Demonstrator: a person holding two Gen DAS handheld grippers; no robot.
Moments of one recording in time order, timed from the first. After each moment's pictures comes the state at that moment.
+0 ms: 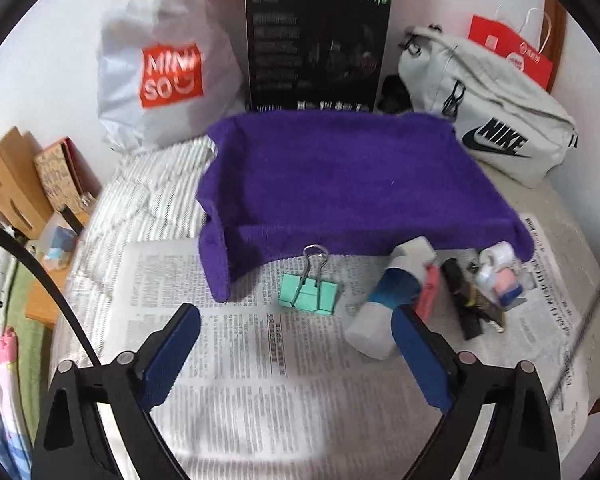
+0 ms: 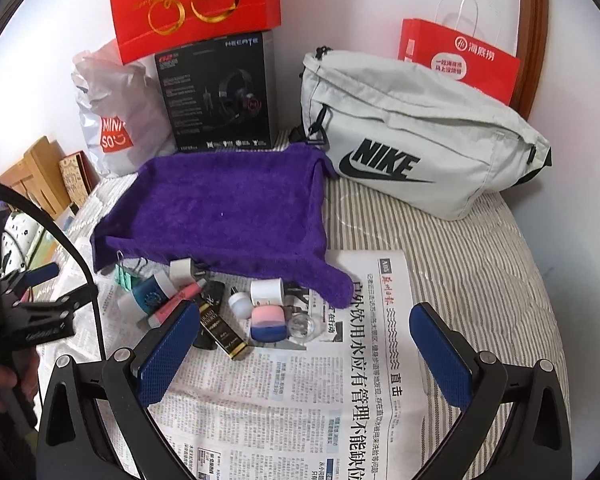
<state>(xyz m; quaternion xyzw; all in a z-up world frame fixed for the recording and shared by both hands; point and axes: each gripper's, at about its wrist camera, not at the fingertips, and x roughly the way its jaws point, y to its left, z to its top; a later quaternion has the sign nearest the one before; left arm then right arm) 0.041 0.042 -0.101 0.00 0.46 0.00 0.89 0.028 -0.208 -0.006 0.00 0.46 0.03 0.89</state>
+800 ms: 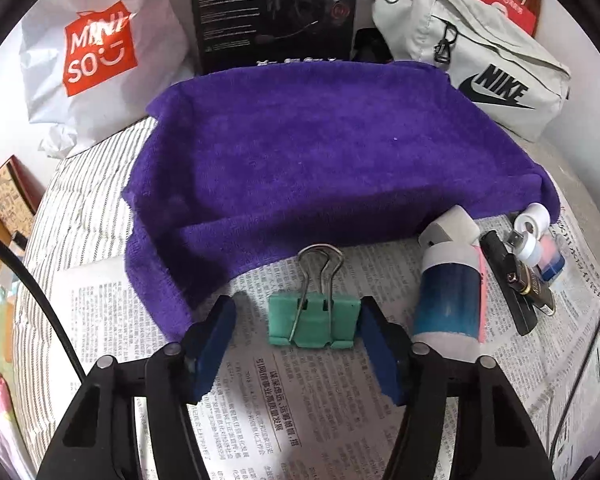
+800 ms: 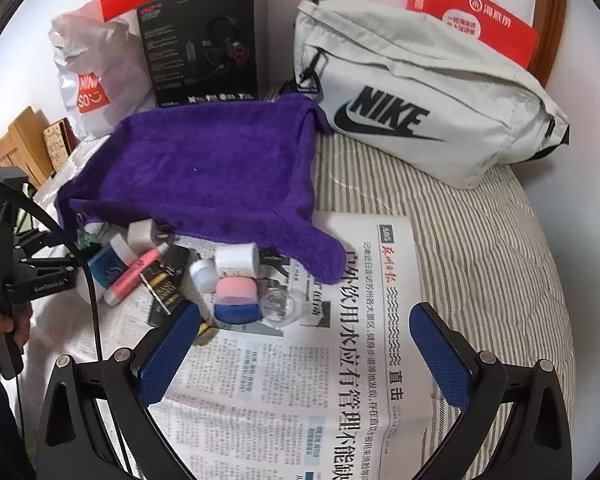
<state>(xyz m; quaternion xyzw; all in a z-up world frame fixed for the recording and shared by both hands) 0.086 0.041 -0.150 0.05 0.49 -0.08 0.87 0.049 -0.220 -0.061 -0.02 0.51 0.02 0.86</state>
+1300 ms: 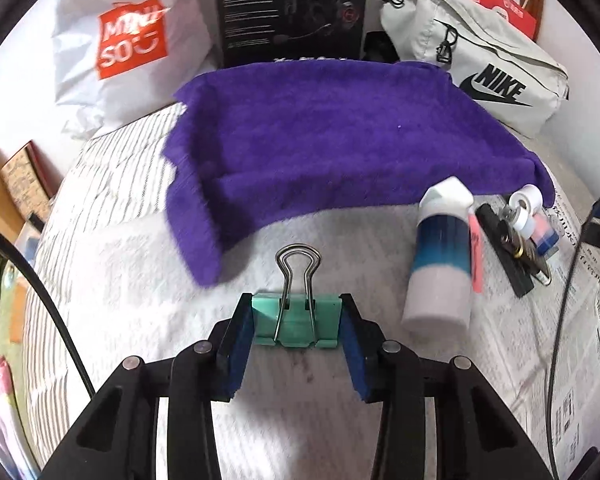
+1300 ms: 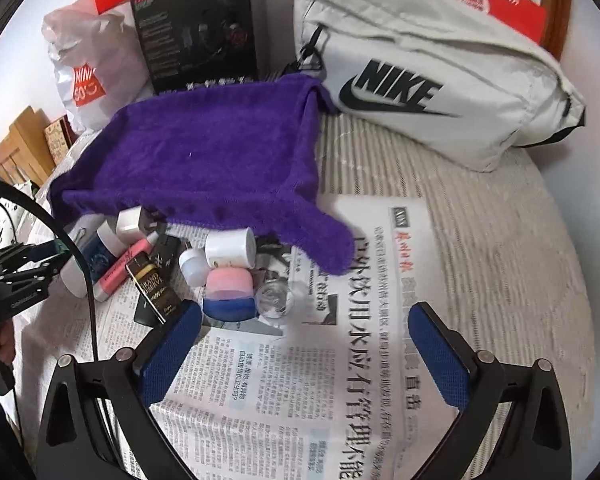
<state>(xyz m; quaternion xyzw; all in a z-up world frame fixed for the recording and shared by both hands) 0.053 0.061 -0.147 0.05 0.49 -0.06 0.87 0.058 -0.217 -0.092 -0.01 0.52 0.05 0.85</state>
